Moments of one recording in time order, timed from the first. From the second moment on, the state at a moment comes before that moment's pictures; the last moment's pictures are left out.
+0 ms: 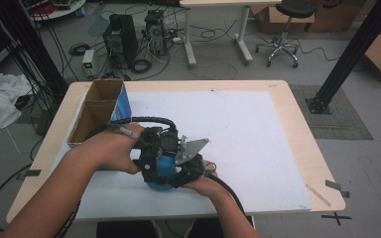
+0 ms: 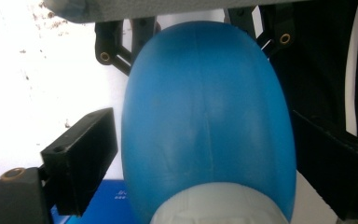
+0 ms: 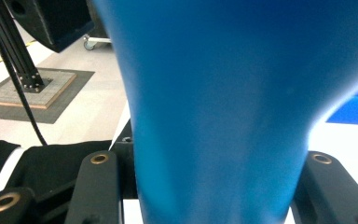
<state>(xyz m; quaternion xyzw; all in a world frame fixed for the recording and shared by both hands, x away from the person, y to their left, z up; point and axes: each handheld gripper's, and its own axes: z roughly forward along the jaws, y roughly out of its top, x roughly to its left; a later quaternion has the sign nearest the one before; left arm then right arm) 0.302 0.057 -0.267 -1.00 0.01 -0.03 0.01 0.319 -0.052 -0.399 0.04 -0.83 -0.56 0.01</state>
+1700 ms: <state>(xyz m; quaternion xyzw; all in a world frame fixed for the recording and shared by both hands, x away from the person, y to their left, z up) 0.304 0.054 -0.269 -1.00 0.00 -0.04 0.02 0.318 -0.052 -0.402 0.02 -0.83 -0.56 0.01</state>
